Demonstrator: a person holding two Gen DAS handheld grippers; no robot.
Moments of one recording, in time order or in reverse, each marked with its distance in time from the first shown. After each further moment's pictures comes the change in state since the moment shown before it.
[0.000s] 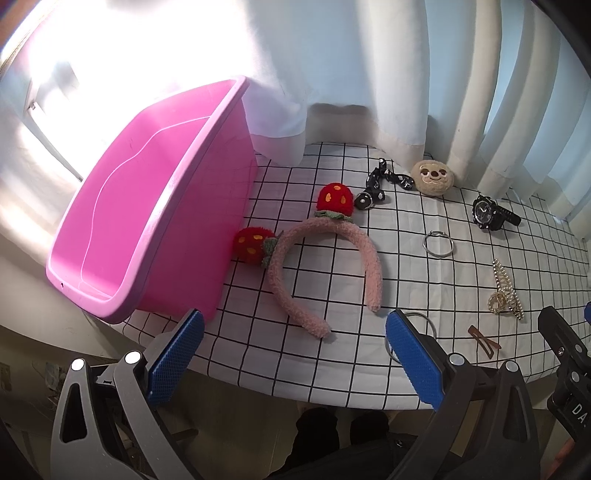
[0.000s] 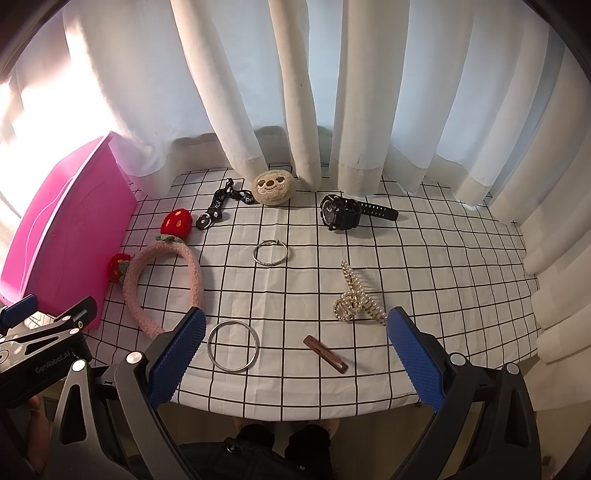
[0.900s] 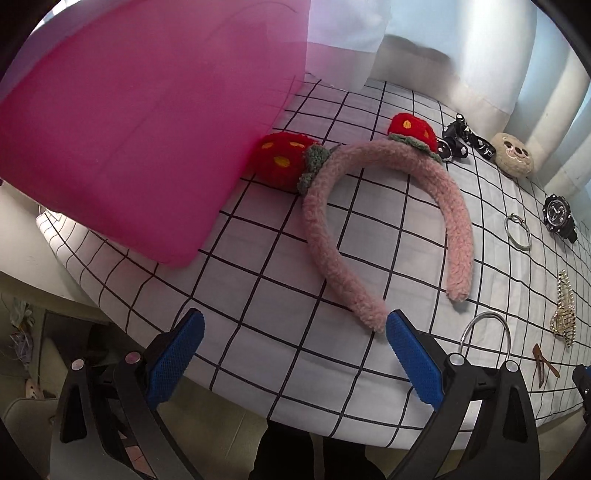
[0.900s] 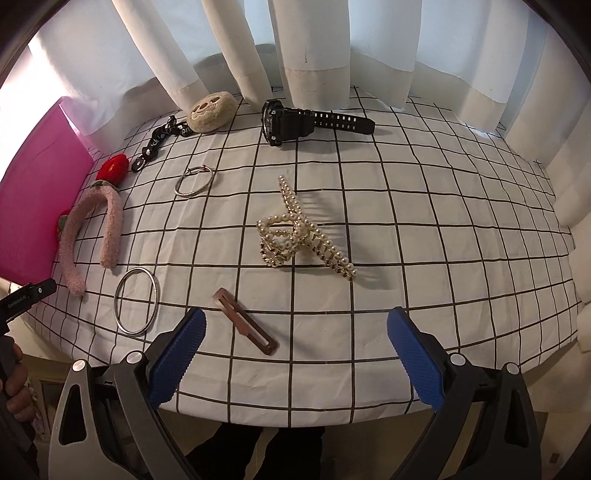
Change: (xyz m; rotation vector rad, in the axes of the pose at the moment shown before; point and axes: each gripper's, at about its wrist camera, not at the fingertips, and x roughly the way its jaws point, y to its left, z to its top) left arm 0.133 0.036 -0.050 -0.205 0.099 -0.001; right arm 0.117 -0.102 -0.058 0.030 0.116 0.059
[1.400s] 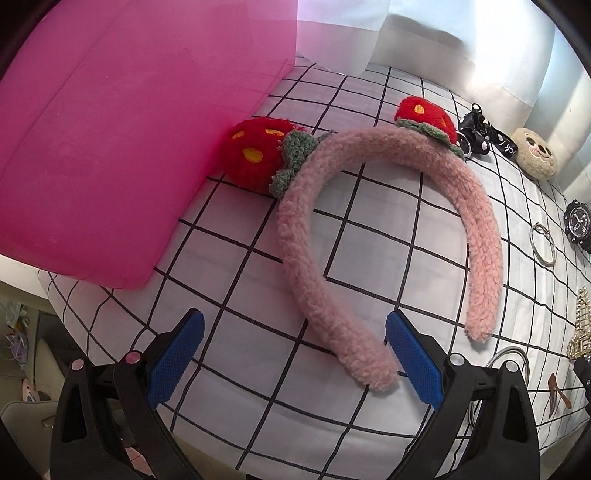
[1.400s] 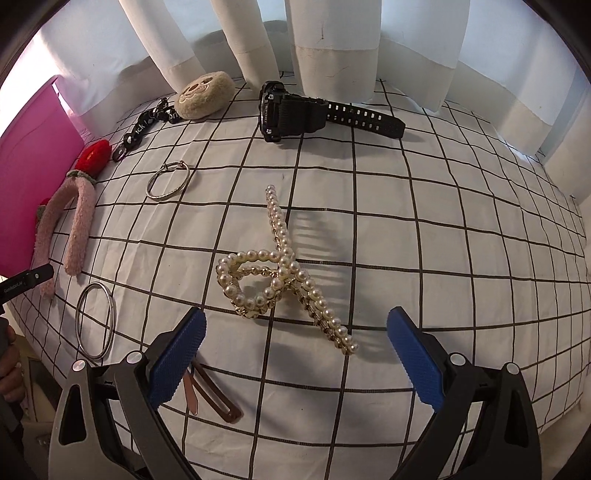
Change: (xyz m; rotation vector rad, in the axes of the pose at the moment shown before) left arm 0.042 -0.019 0.016 -0.011 0.016 0.001; right arm 0.055 -0.006 0.035 -0.111 0.027 0.033
